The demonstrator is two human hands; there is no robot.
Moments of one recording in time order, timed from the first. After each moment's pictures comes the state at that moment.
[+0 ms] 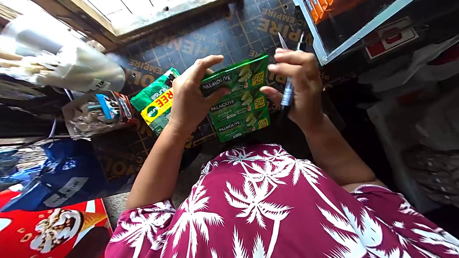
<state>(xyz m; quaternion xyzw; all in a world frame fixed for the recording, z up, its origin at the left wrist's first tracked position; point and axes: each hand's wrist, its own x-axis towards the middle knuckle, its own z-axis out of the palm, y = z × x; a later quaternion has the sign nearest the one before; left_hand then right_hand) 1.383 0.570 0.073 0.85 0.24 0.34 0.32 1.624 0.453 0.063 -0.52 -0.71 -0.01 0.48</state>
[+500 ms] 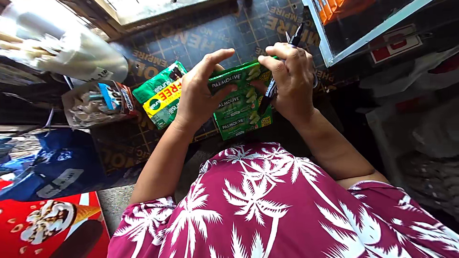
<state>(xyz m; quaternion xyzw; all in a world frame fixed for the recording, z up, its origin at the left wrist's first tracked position) 1.383 0.564 0.074 0.84 0.22 0.35 0.34 1.603 0.472 0.060 -0.59 -0.72 -0.16 0.32</state>
